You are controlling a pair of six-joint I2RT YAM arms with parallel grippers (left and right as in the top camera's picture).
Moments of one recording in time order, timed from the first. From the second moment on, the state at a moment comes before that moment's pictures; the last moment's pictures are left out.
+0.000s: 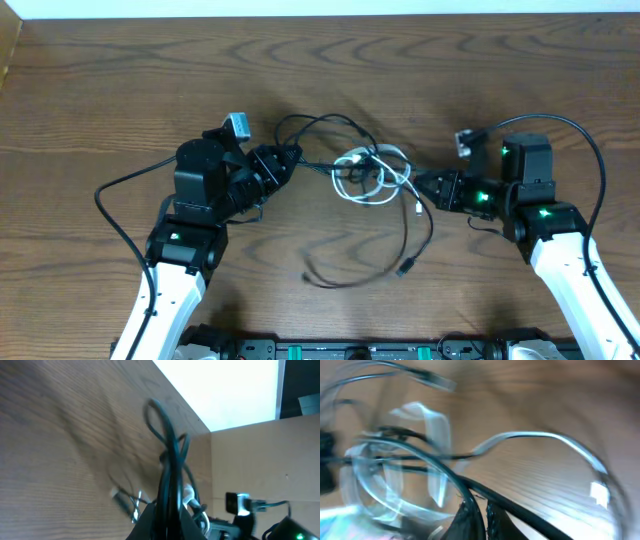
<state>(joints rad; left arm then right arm) -0.19 1.05 0.72 -0.13 0.52 -0.98 0.10 1.21 0.72 -0.40 -0.68 0.46</state>
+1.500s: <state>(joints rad) -0.29 1.11 0.72 -0.30 0.42 -1.08 0.04 1.21 0.72 -0.47 -0.47 0.59</state>
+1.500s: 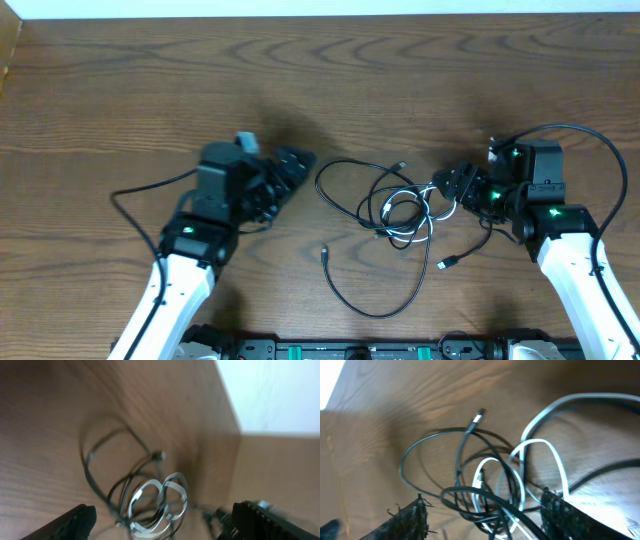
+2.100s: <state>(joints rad) -0.39 1.28 0.72 -0.32 0.21 -1.03 0.13 1.21 0.70 -0.68 -0.60 0.33</state>
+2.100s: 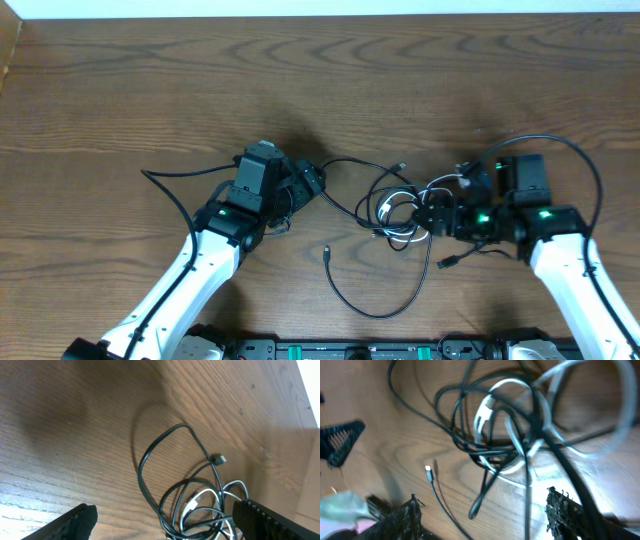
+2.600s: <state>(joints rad) -0.39 1.28 0.72 -0.36 0.20 -1.03 0.38 1.30 0.61 -0.28 -0.44 0.59</state>
